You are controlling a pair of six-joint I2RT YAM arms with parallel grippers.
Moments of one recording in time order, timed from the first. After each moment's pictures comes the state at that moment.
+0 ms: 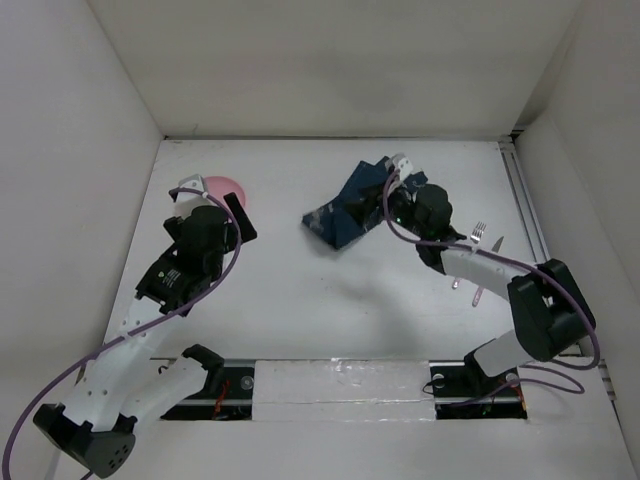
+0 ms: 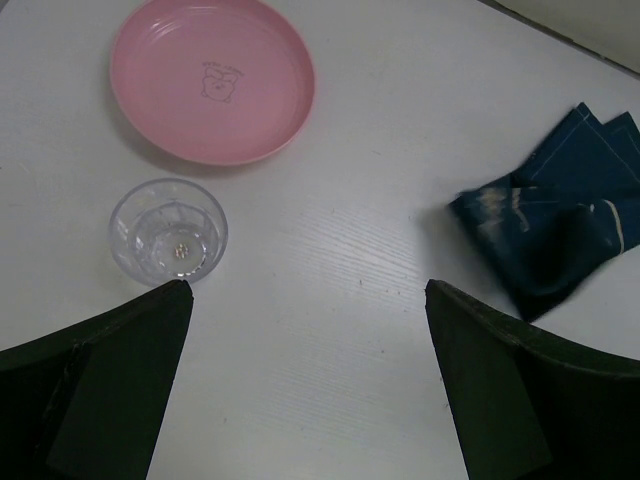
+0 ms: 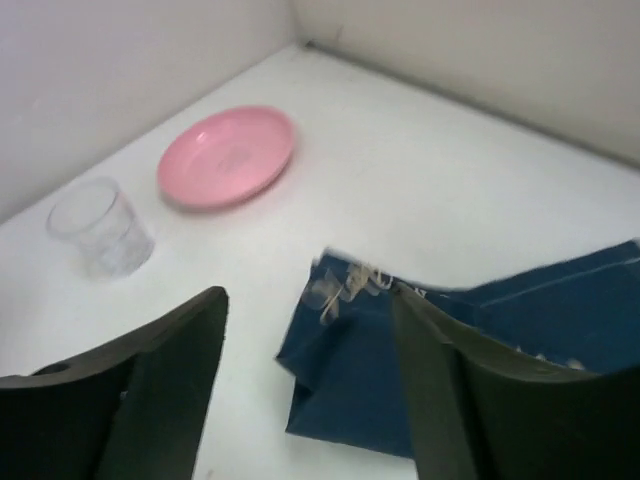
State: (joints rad) left arm -0.50 0.83 0.97 -0.67 -0.57 -0.59; right arm 0.45 1.52 0.87 0.68 -0.37 0.21
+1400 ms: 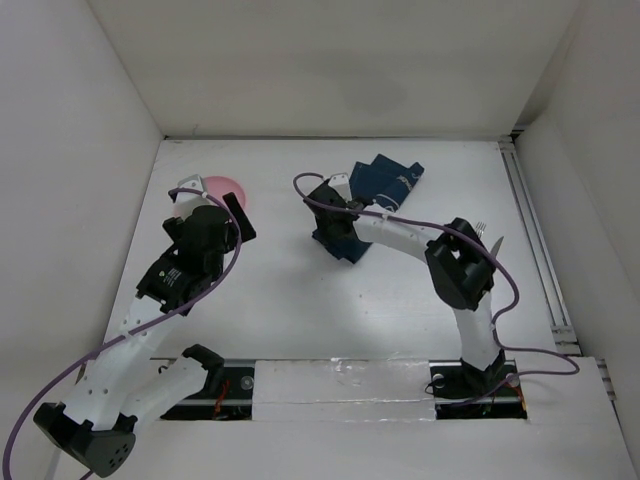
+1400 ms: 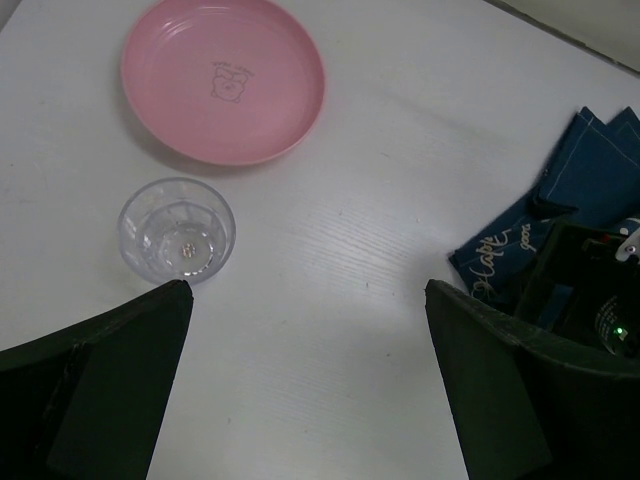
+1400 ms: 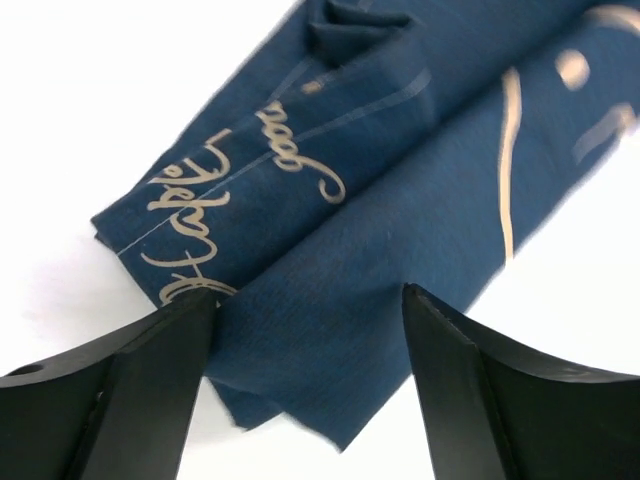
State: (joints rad) left arm -0.50 0.84 0.97 -0.68 -0.59 -0.60; right arm 0.80 2.08 1.63 -0.58 0.56 0.50
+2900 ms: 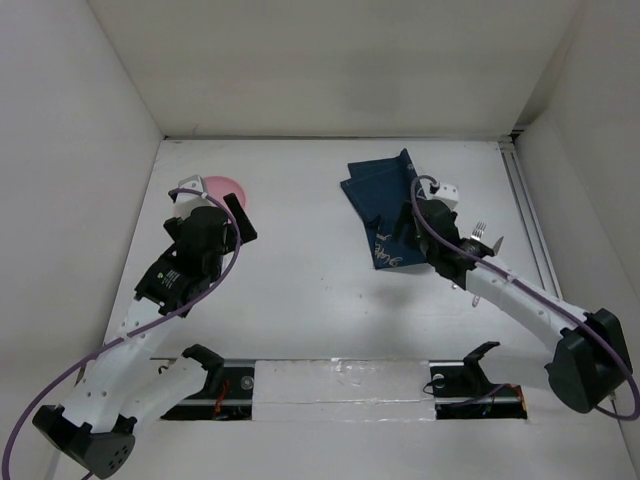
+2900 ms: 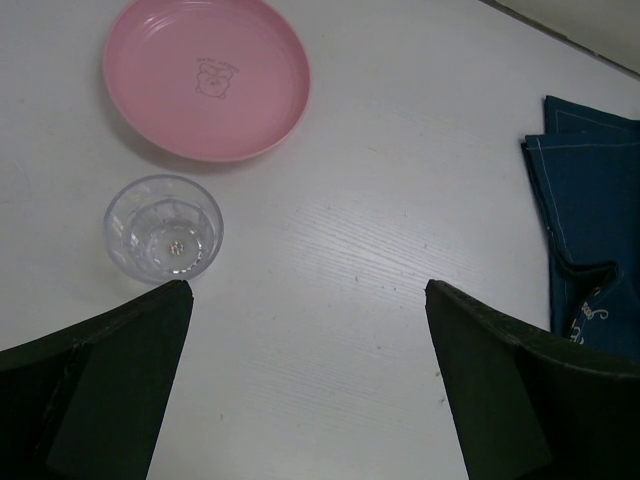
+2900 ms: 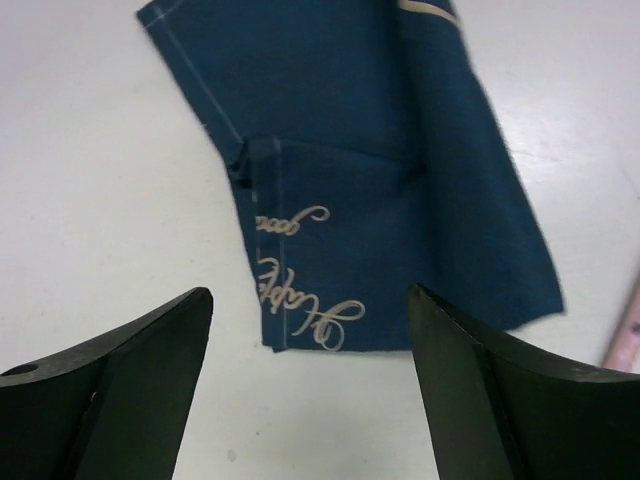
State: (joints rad) left arm -0.50 0.83 0.97 -0.68 -0.56 -0.60; right arm 0.53 1.19 0.81 -0.26 0.46 0.60
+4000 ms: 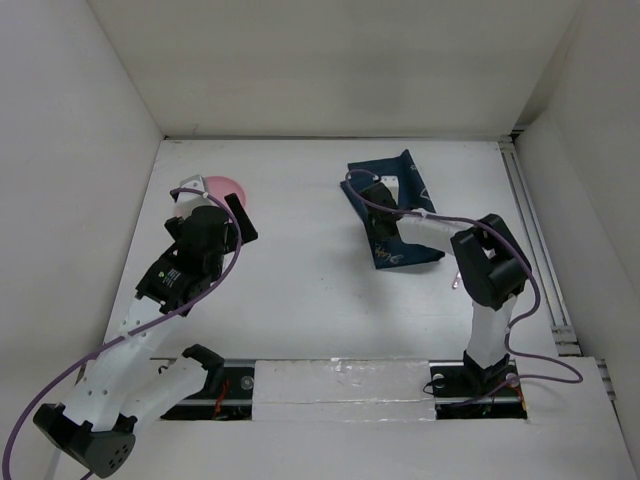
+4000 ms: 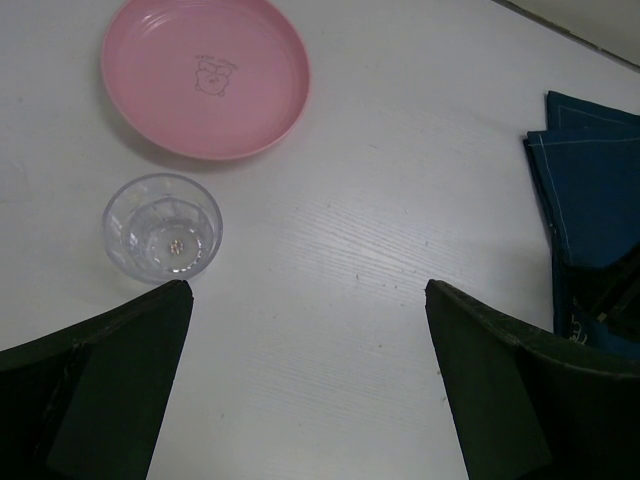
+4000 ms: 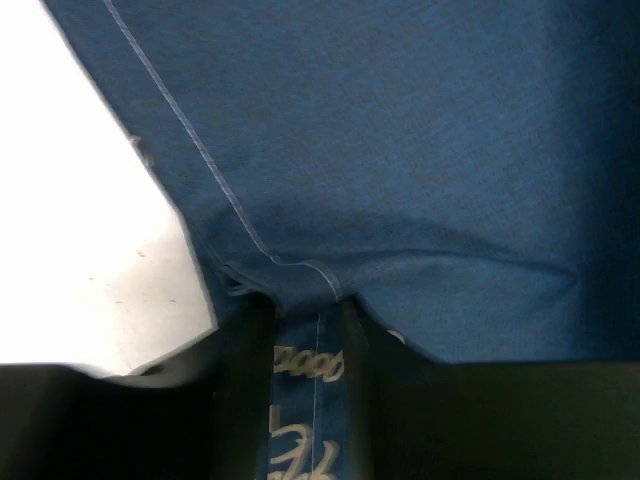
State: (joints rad) left arm -0.50 0.83 0.97 -0.68 -0.55 -0.59; right arm 0.55 1.92 1.21 -0.24 0.44 0.45
